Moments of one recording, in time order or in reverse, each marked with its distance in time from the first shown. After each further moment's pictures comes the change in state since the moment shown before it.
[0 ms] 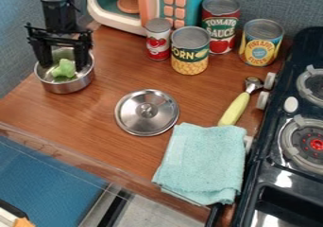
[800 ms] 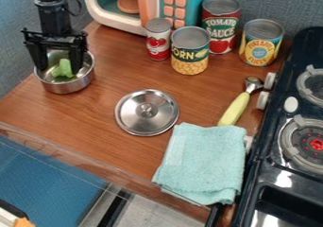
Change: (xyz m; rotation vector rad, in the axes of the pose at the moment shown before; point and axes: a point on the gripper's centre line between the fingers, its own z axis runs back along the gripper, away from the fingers) arm 0.007 0.003 -0.021 0.002 0.048 0.013
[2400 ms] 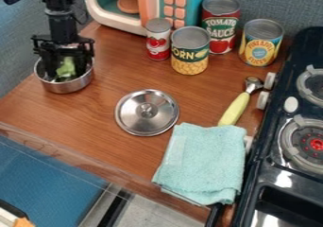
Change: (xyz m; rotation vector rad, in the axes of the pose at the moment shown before) arm 0.020 -0.016 -0.008 -0.005 0.020 0.018
